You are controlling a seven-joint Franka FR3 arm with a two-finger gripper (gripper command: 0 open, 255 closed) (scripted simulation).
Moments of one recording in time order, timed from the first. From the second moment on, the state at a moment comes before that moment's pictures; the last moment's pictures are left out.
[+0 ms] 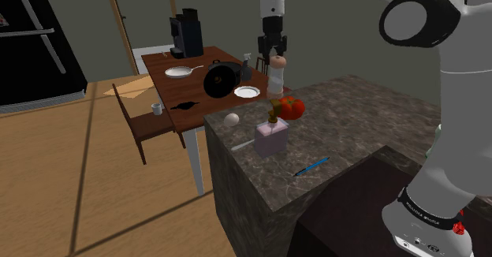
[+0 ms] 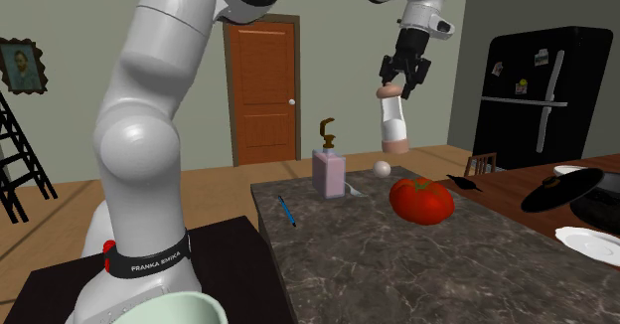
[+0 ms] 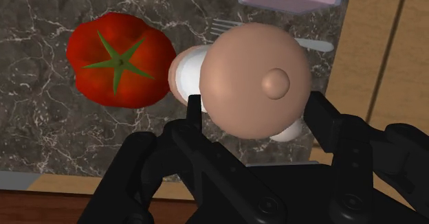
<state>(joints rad) 0.09 0.43 -0.20 -1.17 0.18 1.34 -0.06</state>
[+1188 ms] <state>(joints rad) 0.12 0.55 -0.18 -1.21 0.20 1.50 -0.03</state>
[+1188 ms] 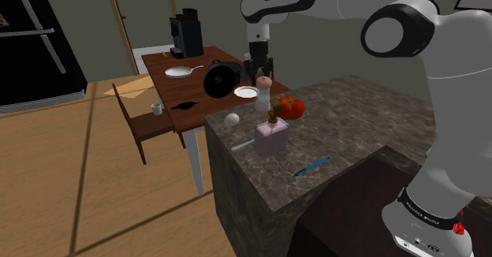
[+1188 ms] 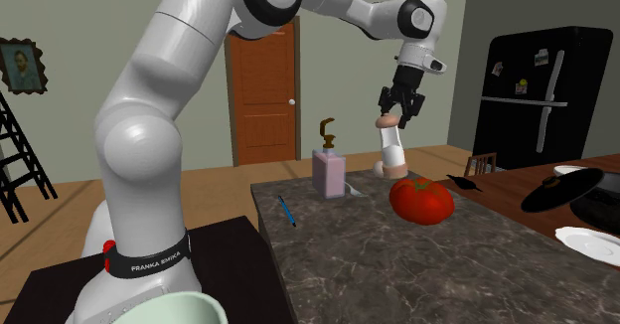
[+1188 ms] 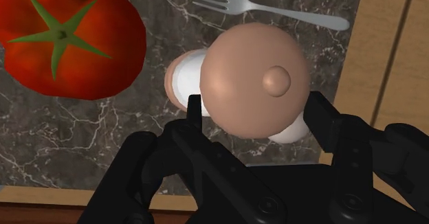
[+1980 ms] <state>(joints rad) 0.13 0.55 -0.18 -1.32 0.20 1.61 -0.04</state>
